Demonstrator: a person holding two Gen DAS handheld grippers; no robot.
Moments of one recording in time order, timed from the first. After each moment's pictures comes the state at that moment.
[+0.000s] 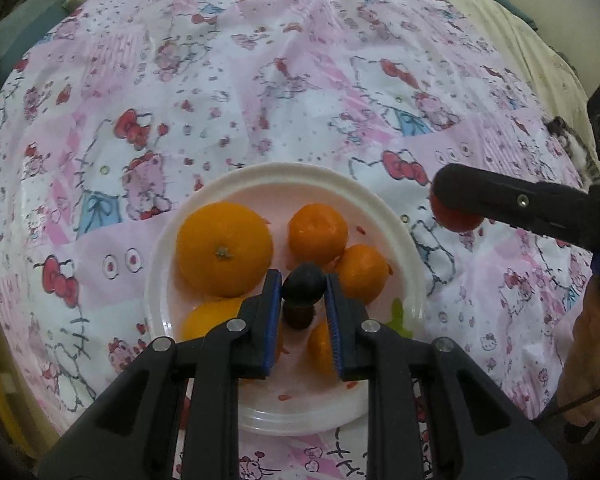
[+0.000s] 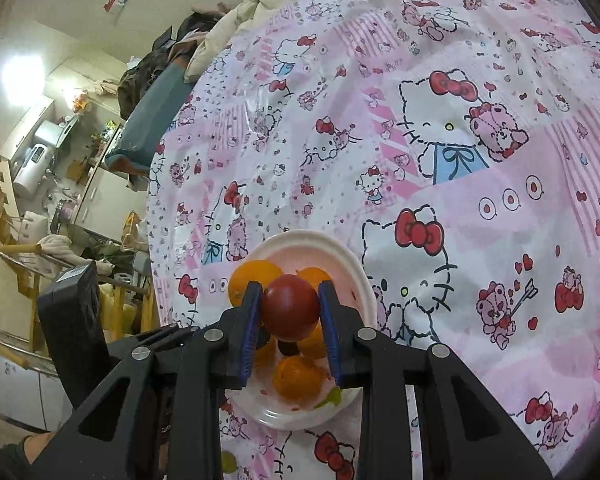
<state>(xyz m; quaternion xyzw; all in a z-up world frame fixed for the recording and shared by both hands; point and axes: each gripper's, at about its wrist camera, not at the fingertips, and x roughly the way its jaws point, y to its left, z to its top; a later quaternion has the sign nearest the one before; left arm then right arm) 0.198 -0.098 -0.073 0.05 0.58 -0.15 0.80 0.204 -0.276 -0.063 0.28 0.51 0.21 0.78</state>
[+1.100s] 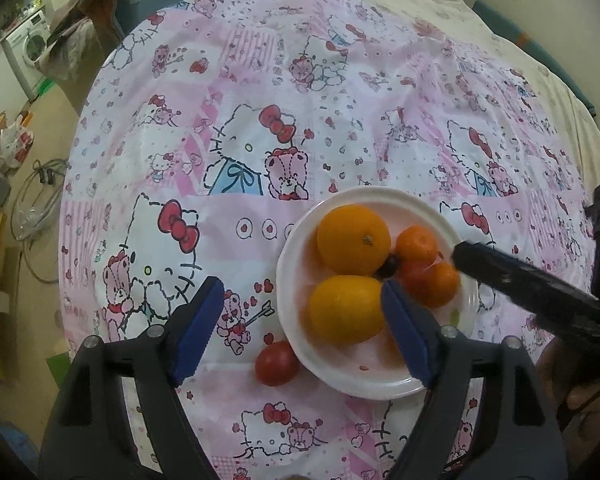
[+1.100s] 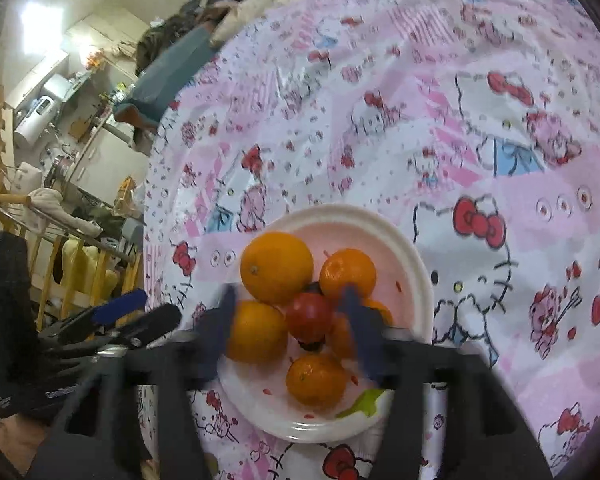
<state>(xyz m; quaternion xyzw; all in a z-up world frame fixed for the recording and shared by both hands) 0.171 -0.014 -0.038 -0.03 0.54 -0.03 0.84 0.197 -0.220 -0.069 0.21 0.50 0.24 0.80</state>
